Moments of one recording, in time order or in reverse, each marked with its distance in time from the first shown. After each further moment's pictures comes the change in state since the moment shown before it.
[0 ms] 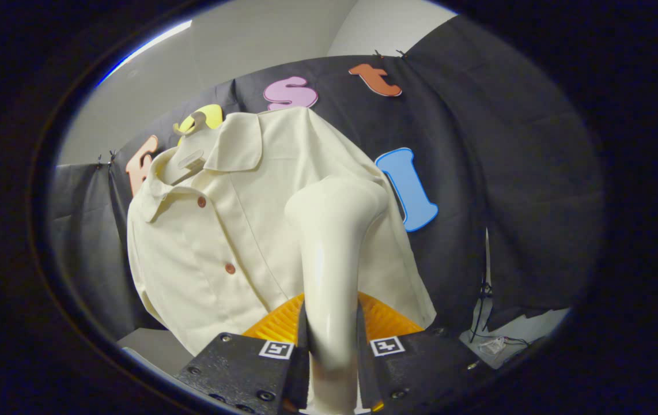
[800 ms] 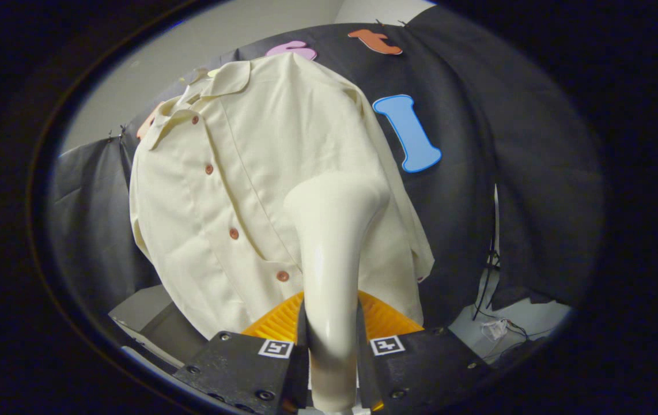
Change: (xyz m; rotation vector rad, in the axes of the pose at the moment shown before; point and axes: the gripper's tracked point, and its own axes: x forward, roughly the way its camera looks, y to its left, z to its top) arm -0.020 -0.045 -0.120 -0.015 0.209 0.087
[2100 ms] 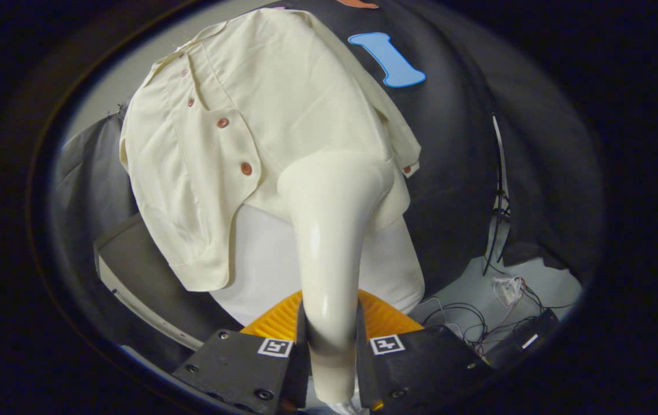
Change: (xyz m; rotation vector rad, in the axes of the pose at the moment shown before) arm -0.001 -0.063 -0.186 0.048 0.239 0.047
